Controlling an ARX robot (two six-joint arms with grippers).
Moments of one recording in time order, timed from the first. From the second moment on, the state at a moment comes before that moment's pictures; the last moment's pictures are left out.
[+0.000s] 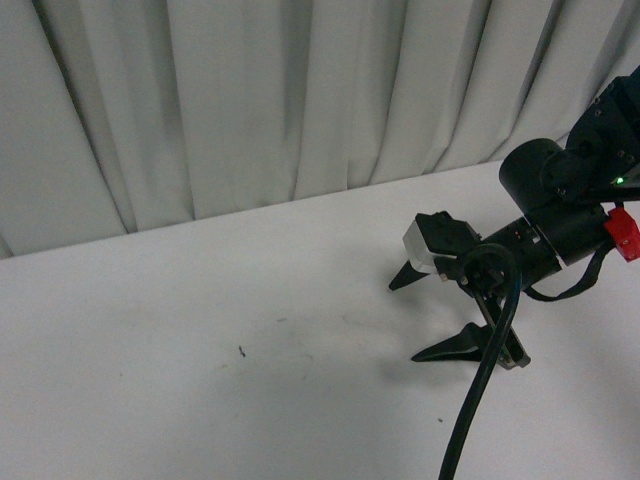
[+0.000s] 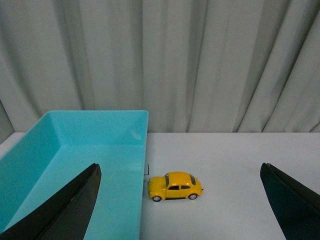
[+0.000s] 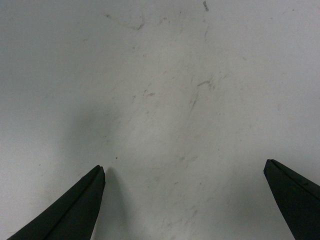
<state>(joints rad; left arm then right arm) 0.00 0.00 0.01 0.00 0.00 0.00 -0.26 2.24 1.16 -0.34 -0.82 -1.59</state>
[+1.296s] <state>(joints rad) 0.00 0.00 0.01 0.00 0.00 0.00 0.00 1.04 0.17 0.86 0.00 -0.02</state>
